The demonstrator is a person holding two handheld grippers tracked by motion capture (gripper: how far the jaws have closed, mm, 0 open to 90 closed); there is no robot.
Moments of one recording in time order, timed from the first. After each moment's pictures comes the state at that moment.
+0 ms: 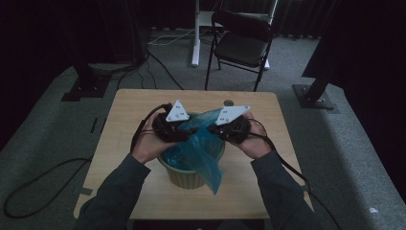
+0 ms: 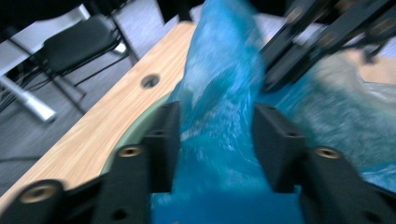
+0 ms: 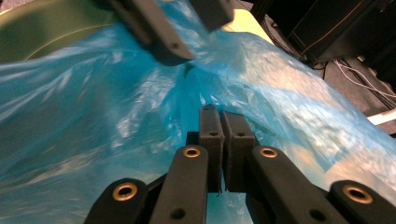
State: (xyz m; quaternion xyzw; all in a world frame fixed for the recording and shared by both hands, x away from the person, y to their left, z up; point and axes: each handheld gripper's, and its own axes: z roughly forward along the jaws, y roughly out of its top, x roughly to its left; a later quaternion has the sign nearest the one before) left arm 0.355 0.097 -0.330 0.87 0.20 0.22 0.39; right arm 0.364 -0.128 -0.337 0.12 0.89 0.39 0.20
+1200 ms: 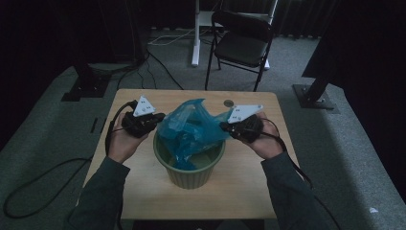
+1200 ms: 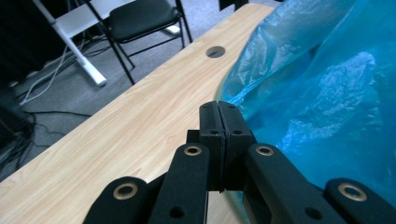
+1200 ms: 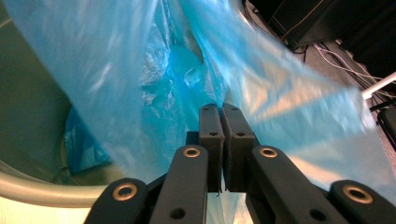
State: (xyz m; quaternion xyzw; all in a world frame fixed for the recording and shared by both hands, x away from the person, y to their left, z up) left arm 0.367 0.179 -0.338 0.83 0.30 0.27 0.39; right arm 0.363 -0.157 -0.333 0.15 0.89 0.37 0.22
